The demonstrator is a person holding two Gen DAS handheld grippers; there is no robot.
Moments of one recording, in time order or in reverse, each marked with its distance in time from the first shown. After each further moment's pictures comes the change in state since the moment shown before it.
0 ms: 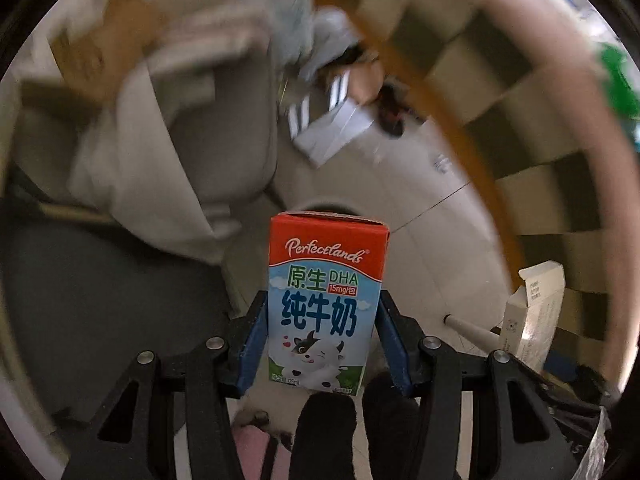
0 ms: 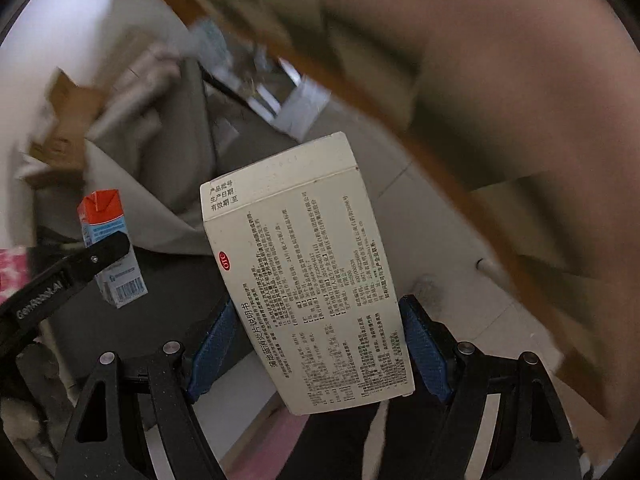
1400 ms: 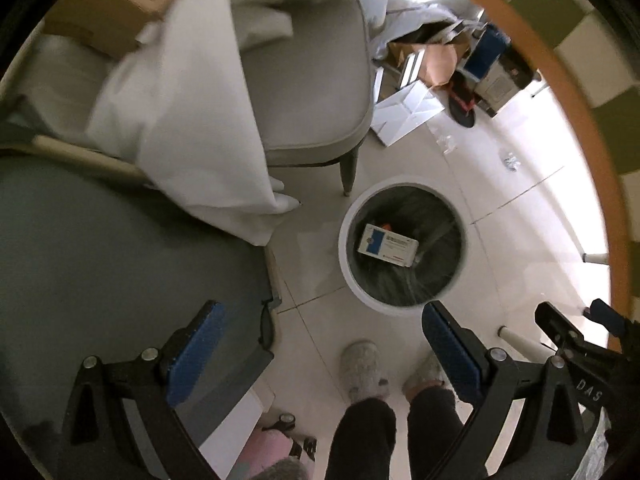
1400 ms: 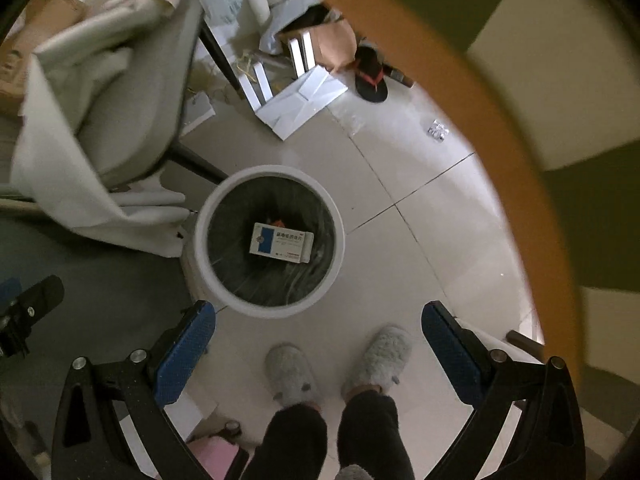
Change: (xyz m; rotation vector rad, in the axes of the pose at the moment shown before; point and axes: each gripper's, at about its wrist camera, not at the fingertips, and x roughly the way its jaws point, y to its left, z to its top) left arm 0.047 0.076 -0.027 -0.069 -0.025 0.122; right arm 0.098 0.045 0.022 -0.225 -0.081 -0.208
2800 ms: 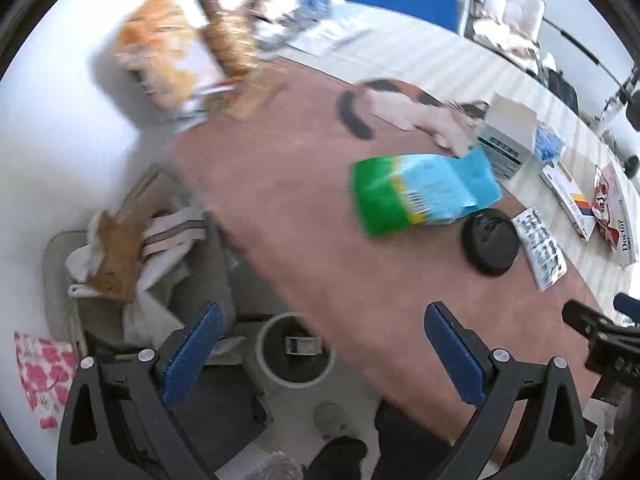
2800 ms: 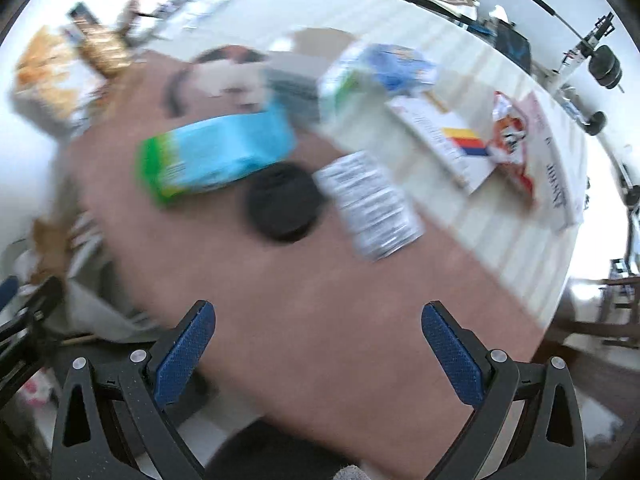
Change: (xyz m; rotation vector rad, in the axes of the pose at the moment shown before) left arm -0.309 -0.337 0.074 0.390 -0.283 -0.001; right arm -0.312 -0.363 0.047 0.360 -0.105 -0.024
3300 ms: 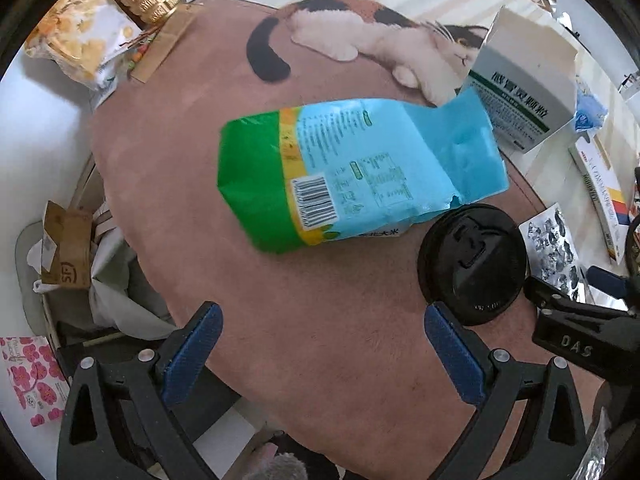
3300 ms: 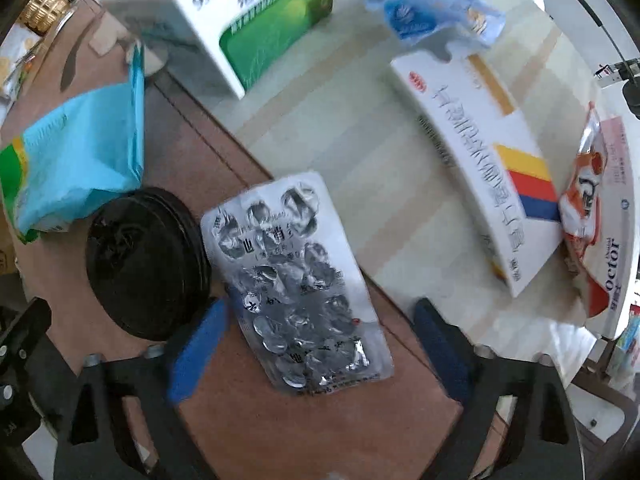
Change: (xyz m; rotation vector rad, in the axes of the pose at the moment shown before) left arm 0.102 -0.089 0.038 0.000 0.222 0.016; right arm 0.142 -0.043 0.086 -0.118 0.177 -0.040
